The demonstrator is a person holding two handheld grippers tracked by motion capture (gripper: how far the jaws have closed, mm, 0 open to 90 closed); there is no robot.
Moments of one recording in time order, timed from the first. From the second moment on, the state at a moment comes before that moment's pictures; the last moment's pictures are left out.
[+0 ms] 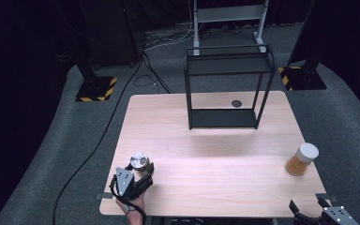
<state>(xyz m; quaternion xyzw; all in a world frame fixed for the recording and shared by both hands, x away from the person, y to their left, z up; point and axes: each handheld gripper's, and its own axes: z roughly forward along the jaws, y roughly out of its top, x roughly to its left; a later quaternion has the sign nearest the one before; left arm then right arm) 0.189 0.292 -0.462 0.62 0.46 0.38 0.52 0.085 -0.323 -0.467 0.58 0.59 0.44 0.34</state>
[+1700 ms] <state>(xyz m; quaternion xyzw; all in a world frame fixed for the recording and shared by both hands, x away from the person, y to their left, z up) 0.249 0.268 -0.416 0.64 0.40 0.37 0.54 0.086 -0.316 -0.467 0.57 0.60 0.44 0.35</state>
